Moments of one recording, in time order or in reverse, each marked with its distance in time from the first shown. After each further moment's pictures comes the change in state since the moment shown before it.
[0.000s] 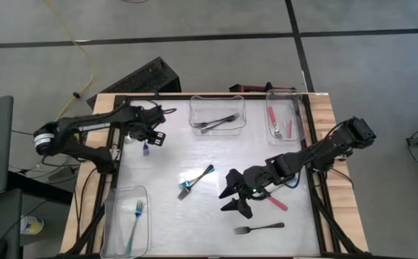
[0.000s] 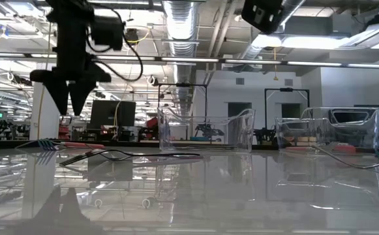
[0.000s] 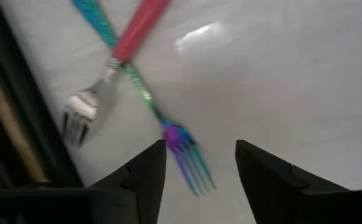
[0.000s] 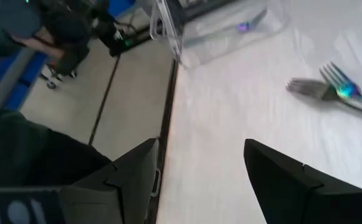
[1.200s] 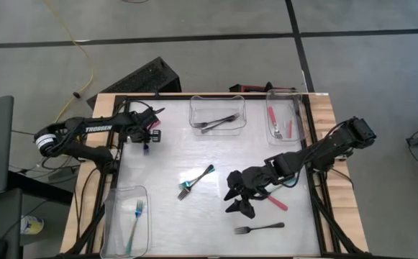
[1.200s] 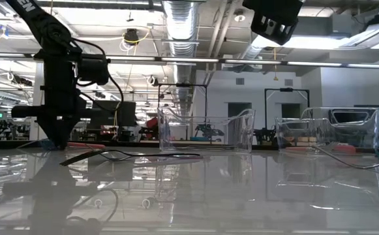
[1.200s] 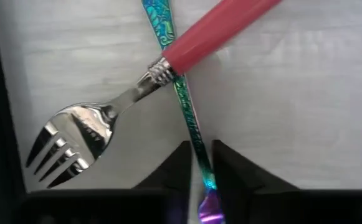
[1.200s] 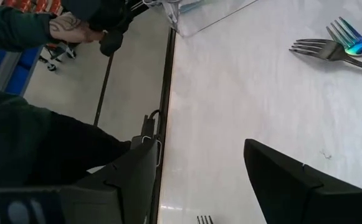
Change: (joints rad) left arm 0.216 0.056 -0.338 0.381 0.039 -0.082; right arm -0.004 -0.001 0.000 -0.098 -0.077 0.037
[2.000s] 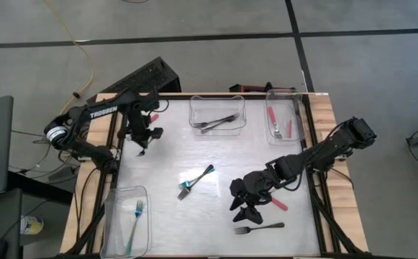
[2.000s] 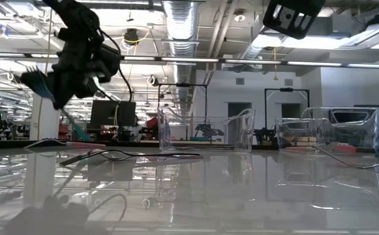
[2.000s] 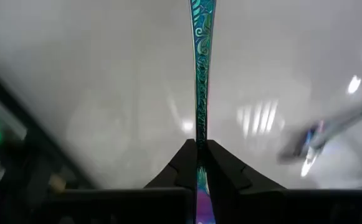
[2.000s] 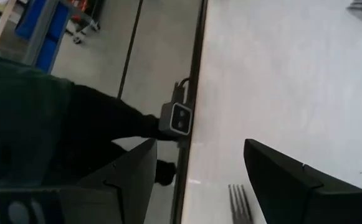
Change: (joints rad) left arm 0.080 0.105 0.428 -0.640 0.569 0.215; right arm 0.035 0.000 0.000 -0.023 -0.116 0.014
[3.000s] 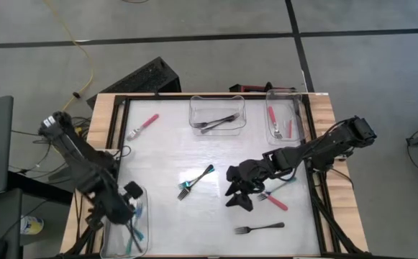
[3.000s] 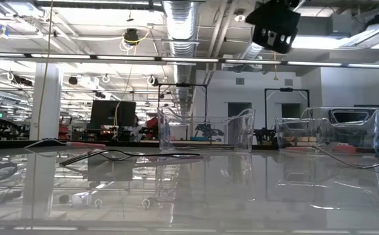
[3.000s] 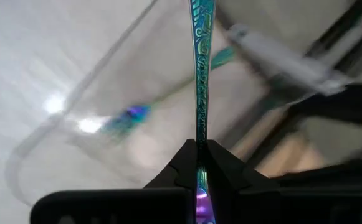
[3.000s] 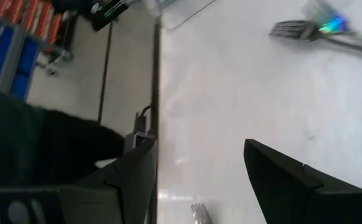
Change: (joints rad) left arm -1.568 -0.135 0.247 0.124 -0.183 0.512; right arm -0.099 -0.010 0.000 -0.040 0.045 0.033
